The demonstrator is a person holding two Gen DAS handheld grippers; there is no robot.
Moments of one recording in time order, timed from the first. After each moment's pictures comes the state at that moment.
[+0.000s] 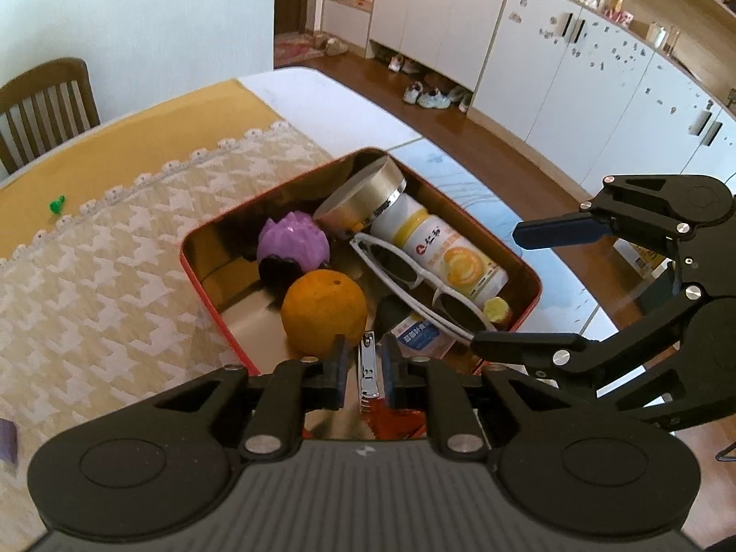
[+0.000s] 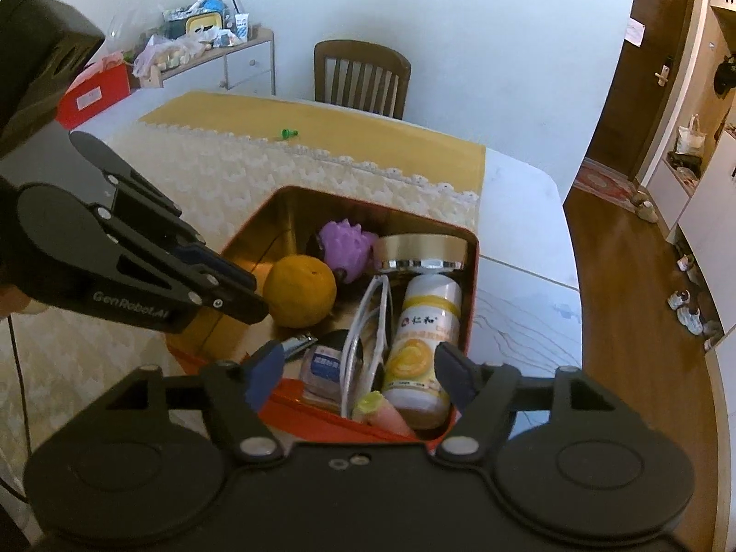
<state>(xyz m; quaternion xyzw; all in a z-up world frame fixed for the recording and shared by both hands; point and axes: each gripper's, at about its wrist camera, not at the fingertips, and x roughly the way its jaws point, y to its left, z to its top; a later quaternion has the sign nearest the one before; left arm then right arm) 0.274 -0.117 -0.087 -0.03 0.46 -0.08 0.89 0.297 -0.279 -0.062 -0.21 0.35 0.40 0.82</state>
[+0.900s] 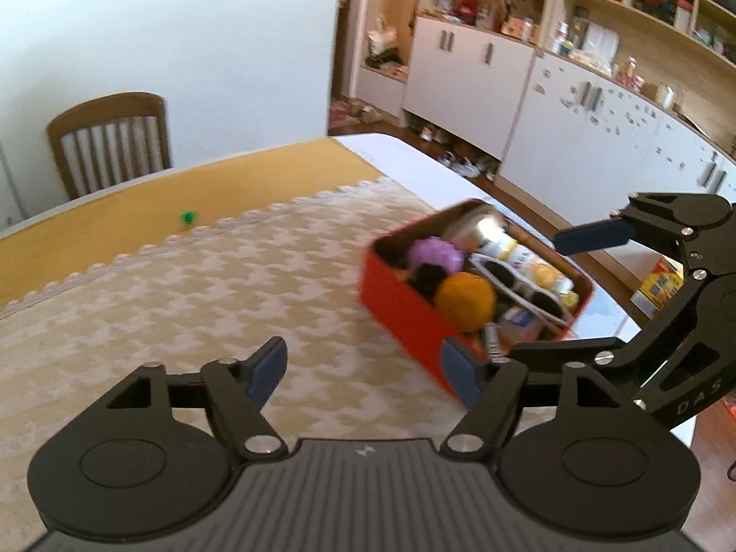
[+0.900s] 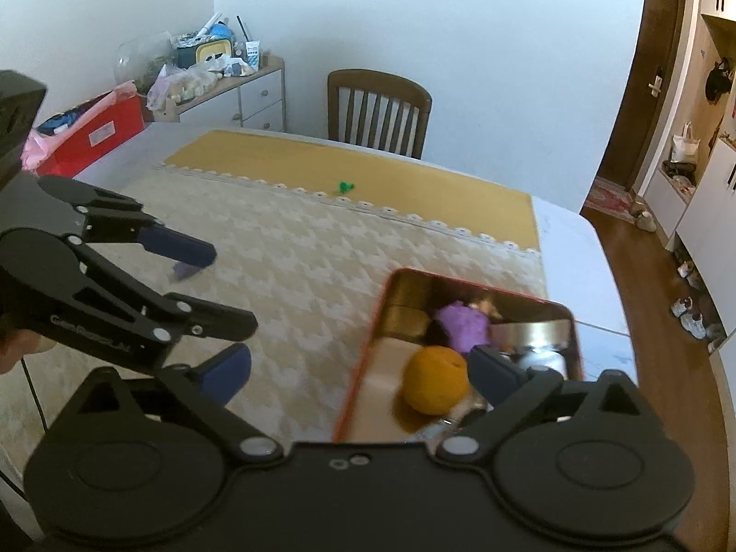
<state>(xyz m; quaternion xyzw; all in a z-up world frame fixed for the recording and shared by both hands) 0.183 0.006 -0.060 -0.05 0.37 -0.04 0.93 0.237 -0.171 -0.035 -0.19 0.34 0.39 0.84</state>
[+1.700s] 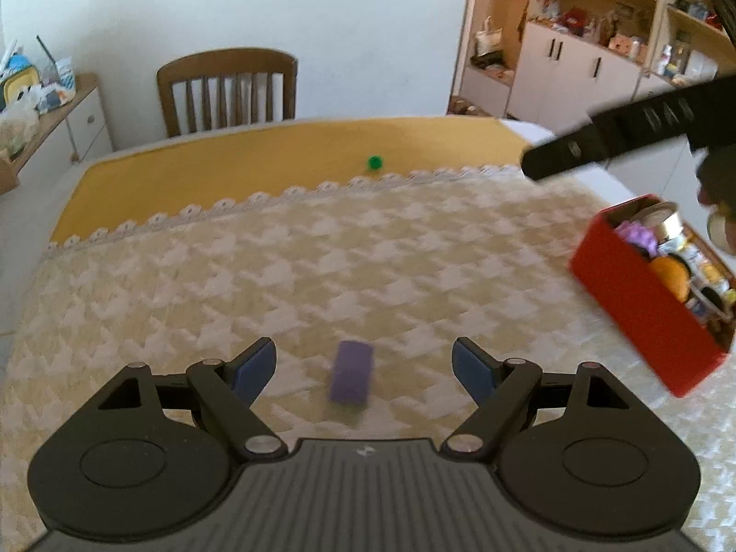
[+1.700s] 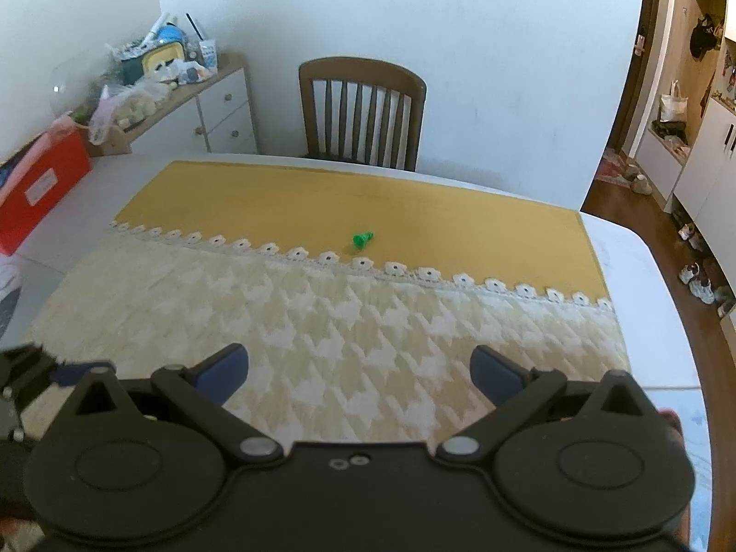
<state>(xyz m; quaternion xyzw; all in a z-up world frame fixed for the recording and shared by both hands) 0.175 0.134 -0.127 -0.07 0.38 0.08 0.92 0.320 -0.010 -0.057 -0.16 0.38 0.34 0.84</state>
